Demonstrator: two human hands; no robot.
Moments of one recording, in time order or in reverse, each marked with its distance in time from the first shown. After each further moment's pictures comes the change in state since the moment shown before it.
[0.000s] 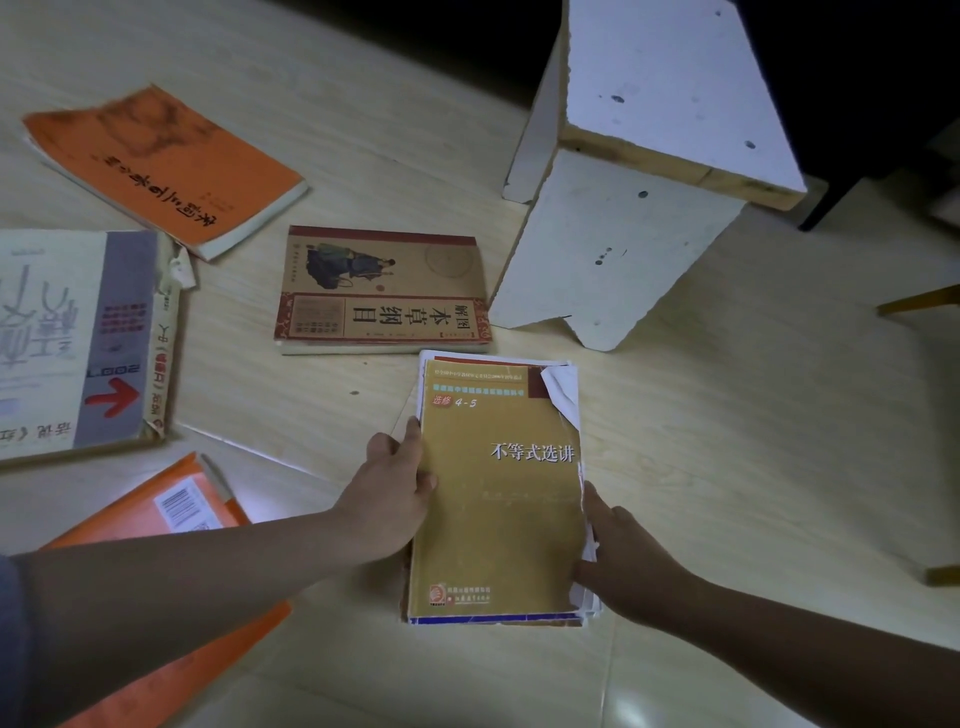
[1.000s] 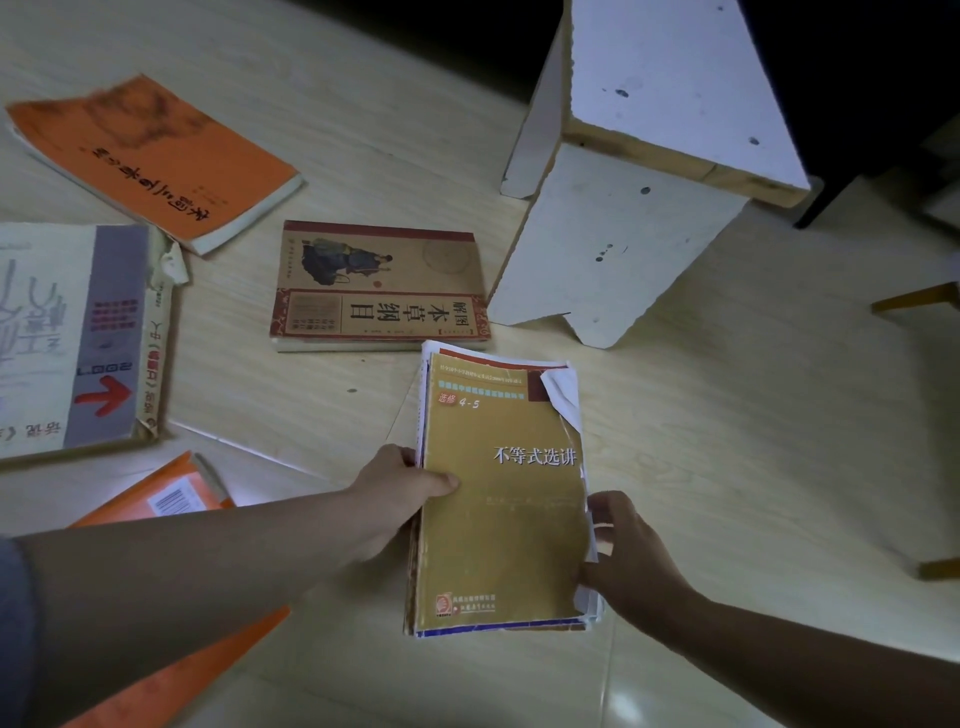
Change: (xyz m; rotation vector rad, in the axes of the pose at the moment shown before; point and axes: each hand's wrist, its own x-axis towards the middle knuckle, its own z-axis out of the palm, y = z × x) left_hand 0.009 0.003 0.001 -0.879 -0.113 -0.386; right_hand -0.006 0.005 0.010 0.268 0.147 0.159
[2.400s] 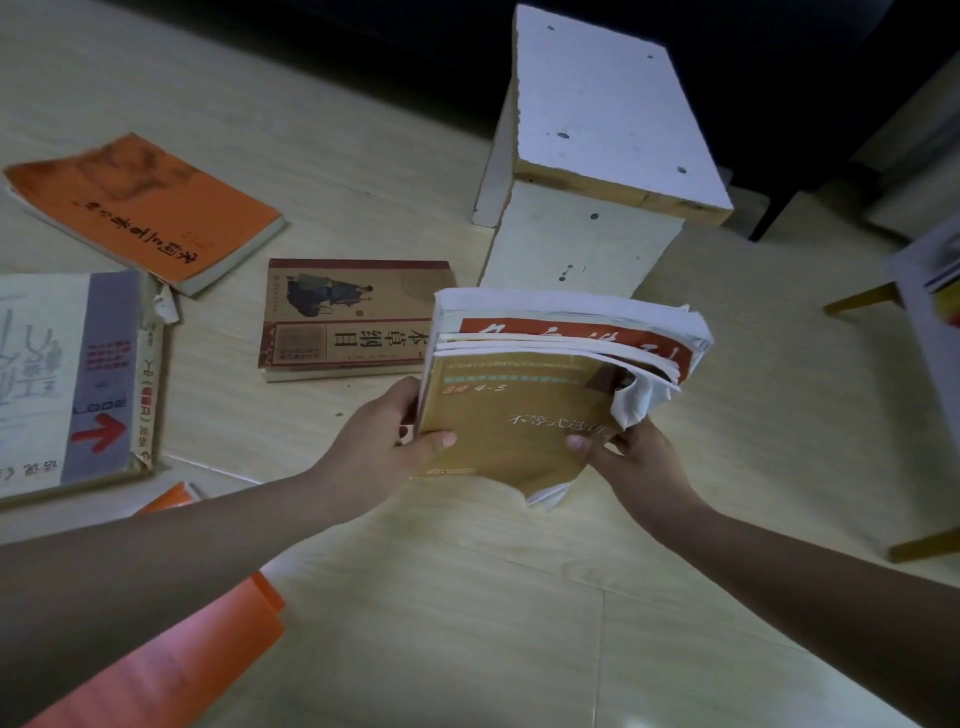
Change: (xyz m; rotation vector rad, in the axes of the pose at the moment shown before) left_hand -0.030 0.047 -0.011 0.507 0.065 0.733; right_hand 0.019 -0.042 -0.054 0.285 0.264 -0.308
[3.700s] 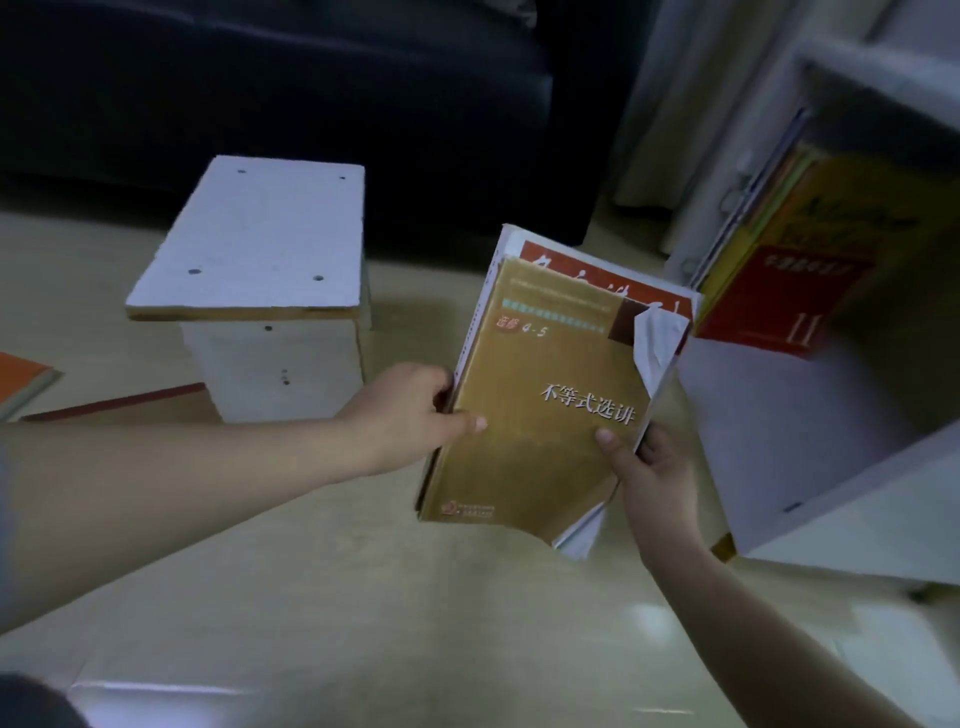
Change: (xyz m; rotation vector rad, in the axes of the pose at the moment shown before) left_hand 0.101 0.243 0.173 0.479 -0.171 0.251; right_hand 0.000 0.073 -0.236 0.447 0.530 0.017
